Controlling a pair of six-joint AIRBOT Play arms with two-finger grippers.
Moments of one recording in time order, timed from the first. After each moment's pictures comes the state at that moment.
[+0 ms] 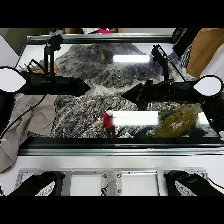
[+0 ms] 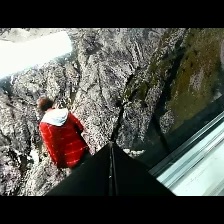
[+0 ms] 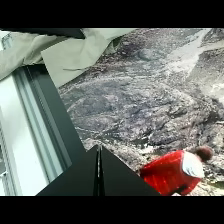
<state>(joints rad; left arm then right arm) -0.26 -1.09 1.35 0.99 -1.18 -1.40 0.24 -1.08 1.18 -0.52 1.14 0.73</state>
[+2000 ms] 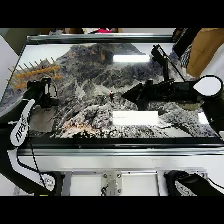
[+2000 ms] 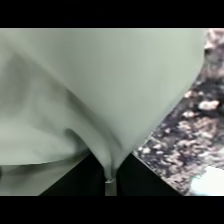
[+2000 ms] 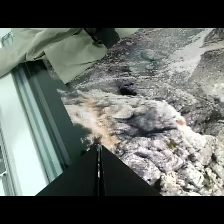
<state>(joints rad) 0.08 -1.76 1.35 1.94 -1.05 -1.72 0.24 -1.08 1.18 -0.52 1.14 0.73</state>
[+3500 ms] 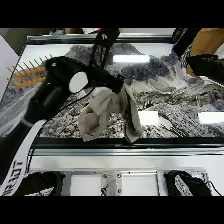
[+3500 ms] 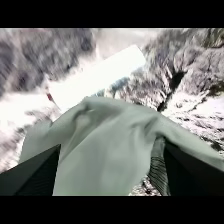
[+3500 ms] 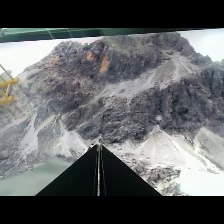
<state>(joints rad) -0.64 -1.41 1.66 1.53 -1.06 -1.70 -0.22 -0.89 1.26 -0.76 0.95 1.15</state>
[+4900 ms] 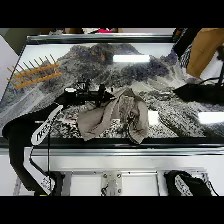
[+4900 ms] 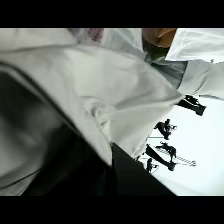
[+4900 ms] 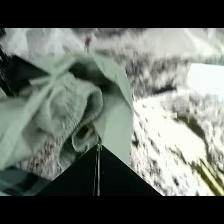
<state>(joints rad) -0.24 -1.86 1.30 0.10 -1.00 -1.33 -0.22 -0.89 1.11 -0.91 1.24 1.23</state>
